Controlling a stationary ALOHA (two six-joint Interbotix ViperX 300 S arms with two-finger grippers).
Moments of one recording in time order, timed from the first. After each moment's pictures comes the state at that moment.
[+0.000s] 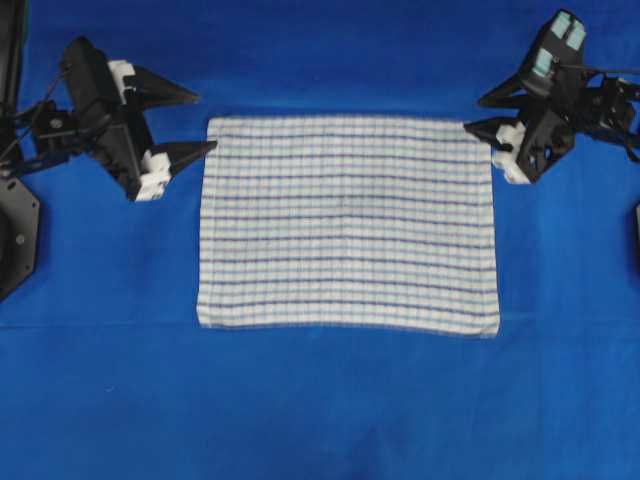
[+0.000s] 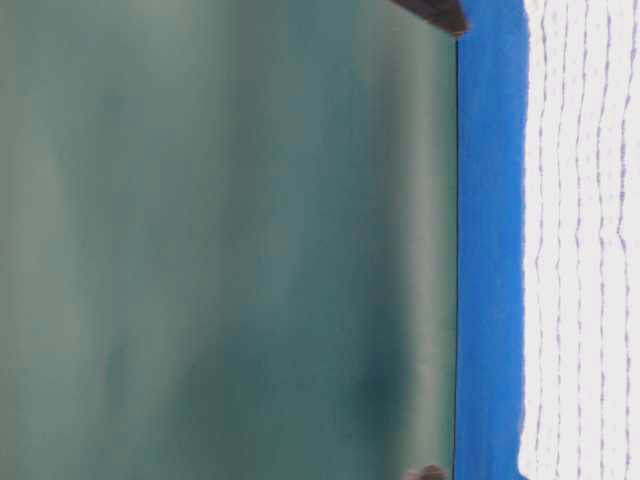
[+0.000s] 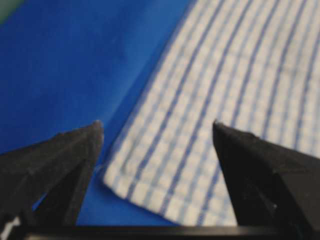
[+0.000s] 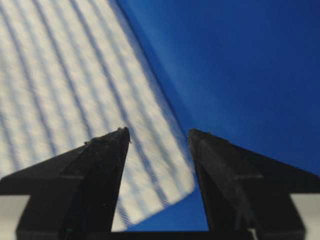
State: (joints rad) left arm 0.38 -0.22 1.23 -0.02 -0.59 -0.01; right arm -0.47 -0.22 1.09 0.00 -0.15 0.09
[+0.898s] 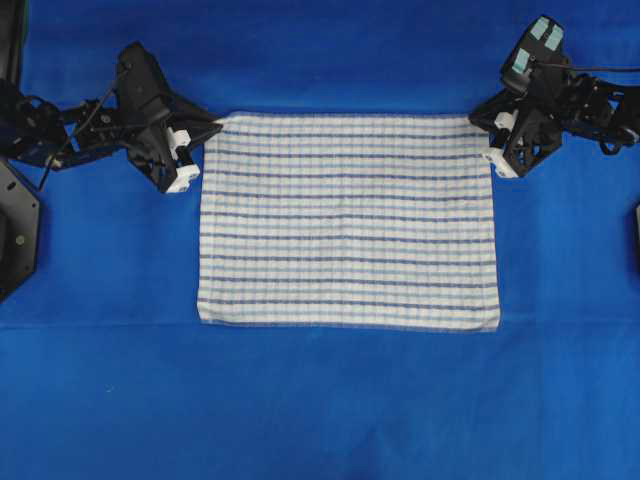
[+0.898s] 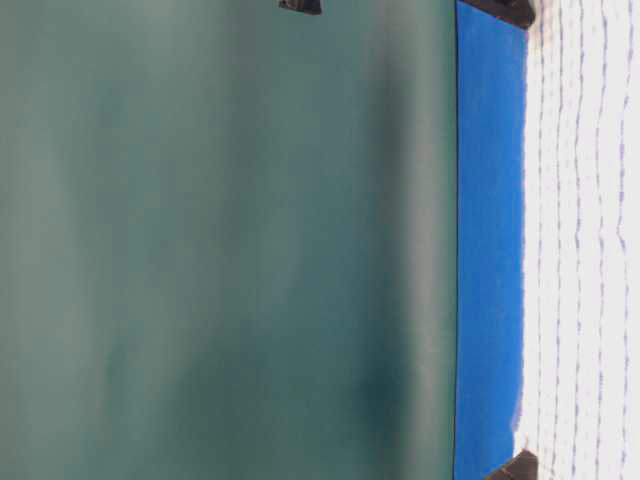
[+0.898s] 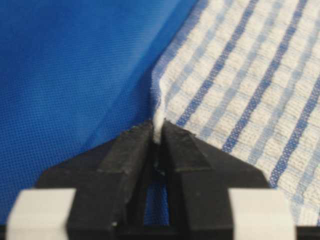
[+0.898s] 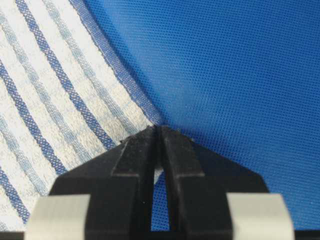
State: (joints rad) left arm 0.46 0.12 1.15 -0.02 -0.66 0.01; right arm -0.55 -0.02 1.08 0.00 -0.23 0.08
